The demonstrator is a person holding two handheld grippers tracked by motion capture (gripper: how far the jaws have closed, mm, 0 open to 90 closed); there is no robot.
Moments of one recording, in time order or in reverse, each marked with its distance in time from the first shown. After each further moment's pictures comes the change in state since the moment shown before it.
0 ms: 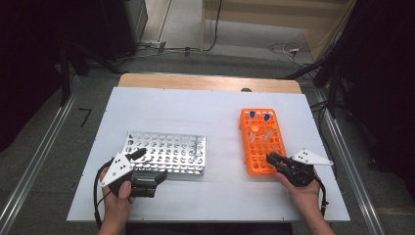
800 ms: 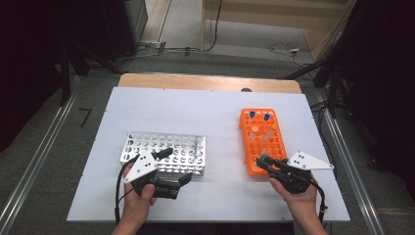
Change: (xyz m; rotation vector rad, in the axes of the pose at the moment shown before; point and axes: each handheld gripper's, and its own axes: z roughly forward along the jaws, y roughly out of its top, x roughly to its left) left arm -0.044 0.031 0.035 0.005 -0.155 -0.014; right arm 0.057 0.039 -0.022 -0.040 0.121 -0.071
